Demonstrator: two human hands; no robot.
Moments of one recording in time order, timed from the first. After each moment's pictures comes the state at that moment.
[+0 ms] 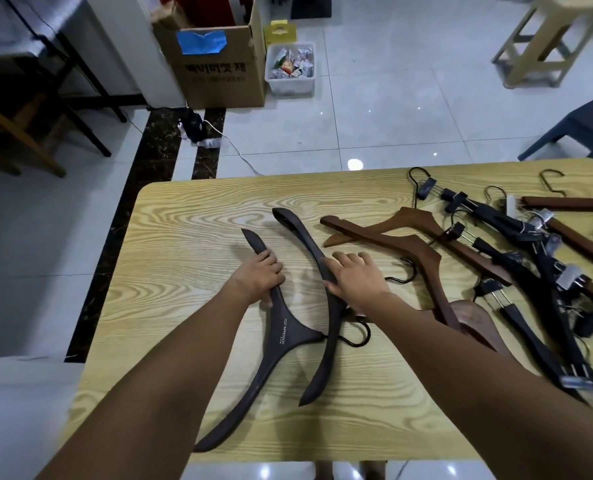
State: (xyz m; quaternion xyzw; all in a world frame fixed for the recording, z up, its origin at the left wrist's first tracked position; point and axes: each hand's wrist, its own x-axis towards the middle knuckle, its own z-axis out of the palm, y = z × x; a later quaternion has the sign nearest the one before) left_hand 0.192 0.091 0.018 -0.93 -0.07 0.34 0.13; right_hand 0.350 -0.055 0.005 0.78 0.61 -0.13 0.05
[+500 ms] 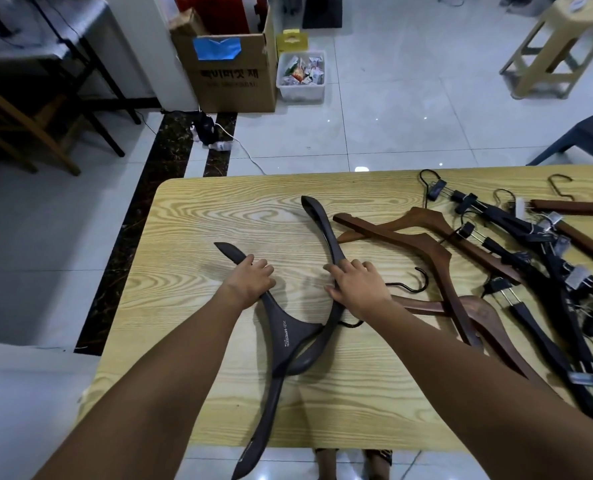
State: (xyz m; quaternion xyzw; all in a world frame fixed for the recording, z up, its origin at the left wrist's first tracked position) left_hand 0.140 0.088 0.018 -0.93 -0.11 0.32 0.18; right_hand 0.314 -0.064 0.012 0.78 0.60 -0.14 0.05
